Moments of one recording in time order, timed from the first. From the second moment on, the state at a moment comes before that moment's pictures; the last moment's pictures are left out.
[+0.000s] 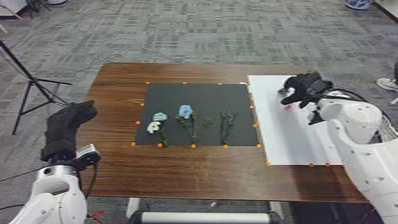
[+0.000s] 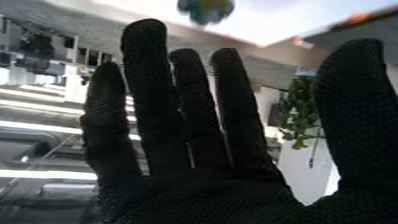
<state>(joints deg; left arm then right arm) 118.8 -53.1 -91.2 -114.3 52.2 31.1 15.7 -75.3 -55.6 81.1 -85.3 -158.1 -14.6 -9.7</state>
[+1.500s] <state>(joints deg) 120.2 -53.3 -92.4 -115.1 51.6 31.1 15.7 -68.1 -58.6 62.0 -99.3 -138.1 -4.5 8.4</state>
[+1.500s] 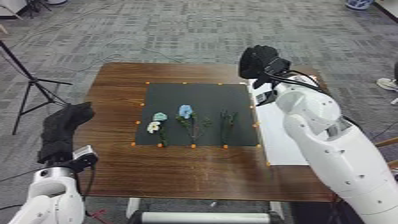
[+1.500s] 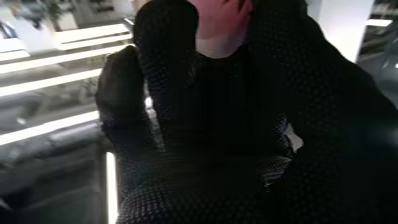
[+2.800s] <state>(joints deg) 120.8 -52.8 -93.1 -115.8 52.5 30.9 13.0 -71.1 -79.9 56.1 -87.7 -144.1 -3.1 19.8</state>
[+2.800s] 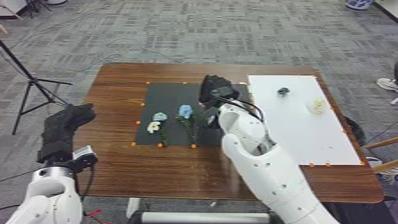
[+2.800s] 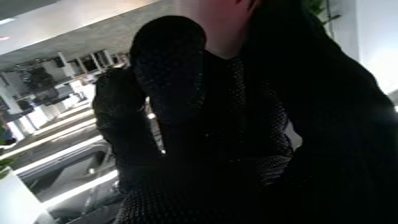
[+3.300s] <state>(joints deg) 120.1 -52.7 -92.5 -115.4 52.6 30.5 13.0 -72.3 -80.1 54.8 -85.9 -146.3 -1.1 17.5</state>
